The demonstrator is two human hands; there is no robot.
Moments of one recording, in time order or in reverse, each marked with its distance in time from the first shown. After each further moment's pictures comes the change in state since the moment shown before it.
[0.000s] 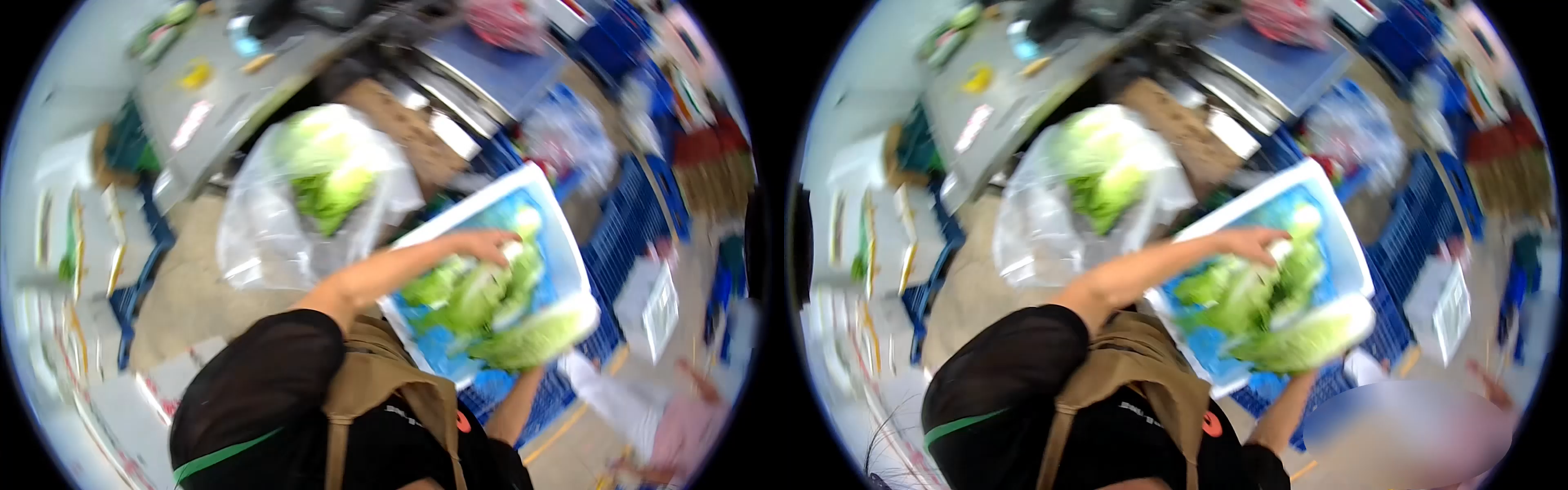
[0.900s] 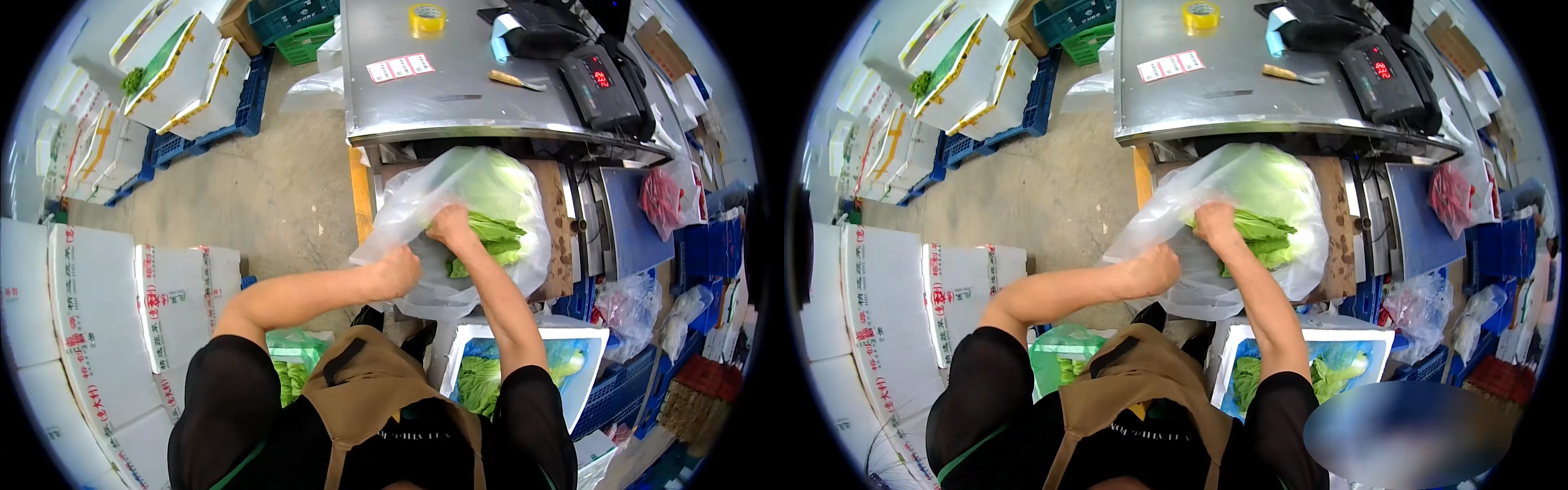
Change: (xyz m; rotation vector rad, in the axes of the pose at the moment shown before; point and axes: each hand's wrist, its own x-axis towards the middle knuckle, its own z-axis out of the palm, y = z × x) left_hand -0.444 0.078 -0.113 1.144 0.114 -0.910; right_hand 0.166 0.384 0.504 -2.267 -1.458 -0.731
